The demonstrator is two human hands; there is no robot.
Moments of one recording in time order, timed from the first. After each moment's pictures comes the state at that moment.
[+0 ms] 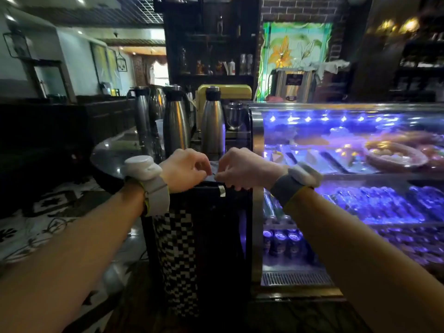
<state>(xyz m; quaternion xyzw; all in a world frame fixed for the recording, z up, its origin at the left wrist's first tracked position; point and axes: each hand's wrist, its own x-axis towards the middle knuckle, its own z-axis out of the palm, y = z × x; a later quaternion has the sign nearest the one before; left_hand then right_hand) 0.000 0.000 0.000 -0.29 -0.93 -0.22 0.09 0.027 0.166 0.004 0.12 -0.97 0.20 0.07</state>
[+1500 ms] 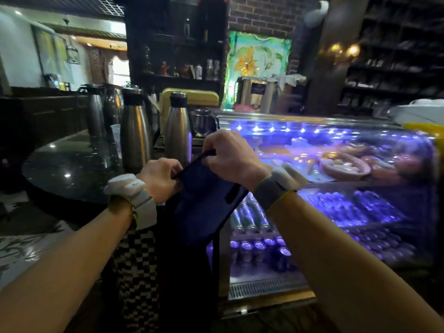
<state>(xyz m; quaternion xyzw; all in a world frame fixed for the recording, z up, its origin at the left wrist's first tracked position) -0.065 0.031 -0.017 -0.23 -0.91 -0.31 0.14 0.008 0.191 0.044 0.08 -0.94 0.17 0.28</state>
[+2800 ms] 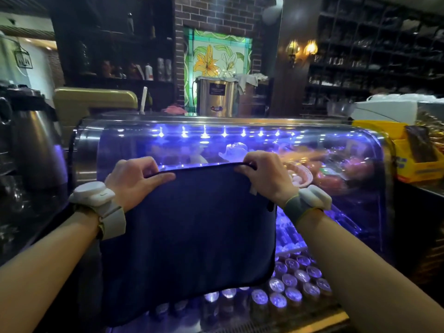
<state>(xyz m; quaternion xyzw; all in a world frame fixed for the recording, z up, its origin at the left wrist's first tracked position) -0.137 0.386 -0.019 -0.27 -0.86 -0.37 0.22 -0.037 0.663 -0.002 -0.03 -0.92 0.19 0.34</state>
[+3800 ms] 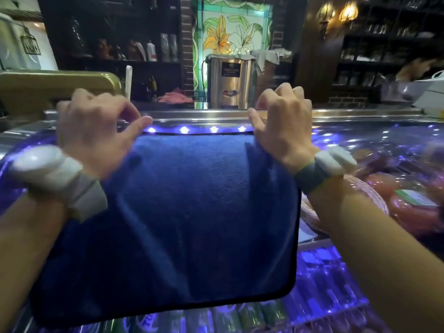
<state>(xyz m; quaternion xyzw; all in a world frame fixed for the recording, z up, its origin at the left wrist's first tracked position) -0.344 0.474 0.042 -0.21 -0.84 -0.15 0.49 -0.283 0.746 0.053 -0.10 -0.87 -0.02 0.48</state>
